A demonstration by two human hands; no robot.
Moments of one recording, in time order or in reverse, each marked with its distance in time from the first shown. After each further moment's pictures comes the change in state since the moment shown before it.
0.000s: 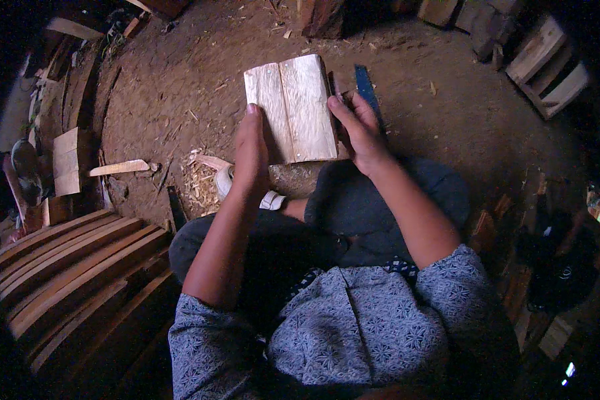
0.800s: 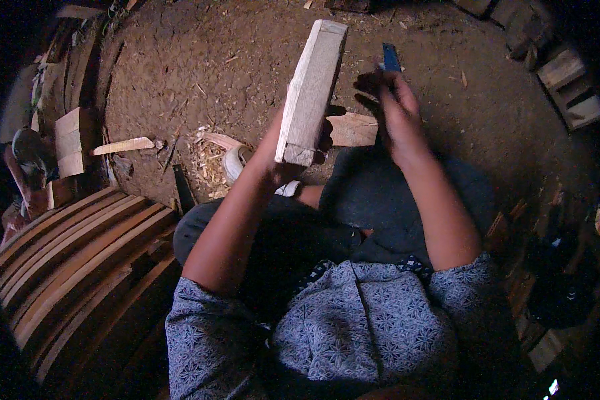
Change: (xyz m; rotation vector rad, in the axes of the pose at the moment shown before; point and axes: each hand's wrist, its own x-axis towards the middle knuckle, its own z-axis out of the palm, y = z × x) left_hand 0.006 -0.013 -0.017 -0.029 -0.425 -0.543; right_hand 0.021 0.016 -0.015 -0.042 0.106 -0.104
